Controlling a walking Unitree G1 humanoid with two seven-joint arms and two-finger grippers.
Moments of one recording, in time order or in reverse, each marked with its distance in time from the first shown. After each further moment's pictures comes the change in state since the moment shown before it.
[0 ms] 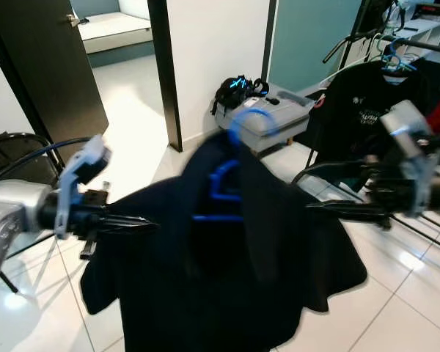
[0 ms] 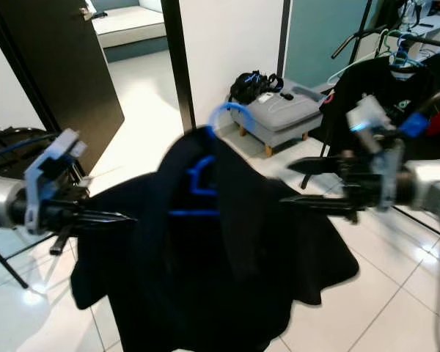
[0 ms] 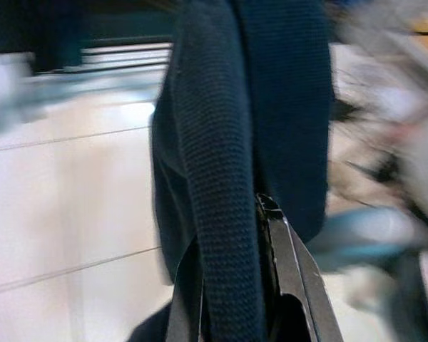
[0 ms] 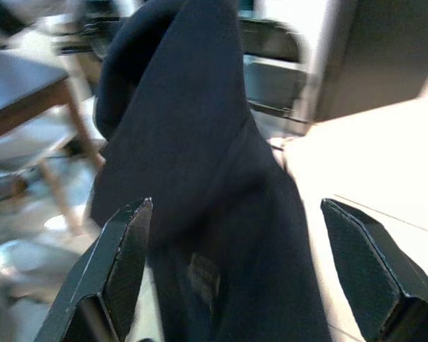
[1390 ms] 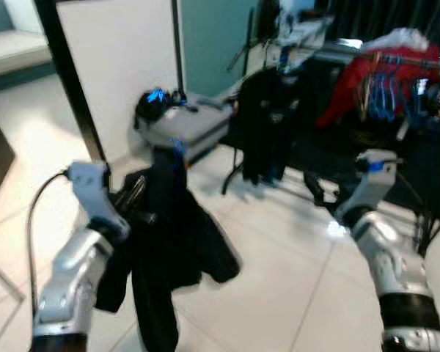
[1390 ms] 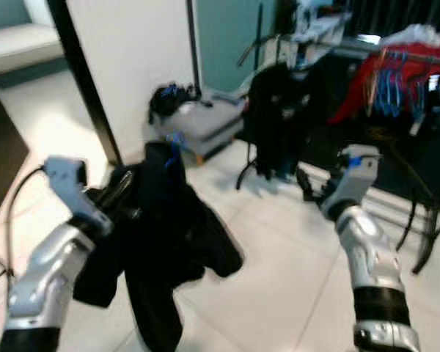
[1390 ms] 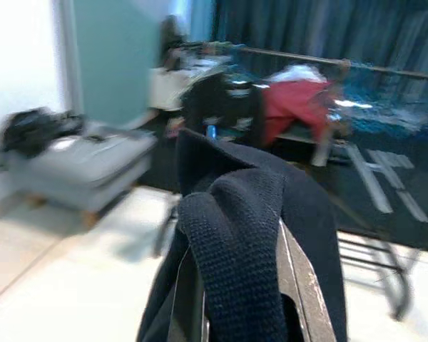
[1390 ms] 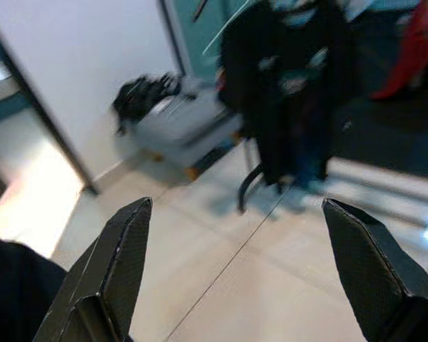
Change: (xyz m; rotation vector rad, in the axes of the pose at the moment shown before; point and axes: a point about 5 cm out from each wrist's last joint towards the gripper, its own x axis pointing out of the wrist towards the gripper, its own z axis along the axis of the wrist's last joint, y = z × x) left arm 0.070 -0.010 -0.028 -0.088 -0.534 0.872; right arm 0.063 -0.033 -0.105 0.312 -0.224 -1.020
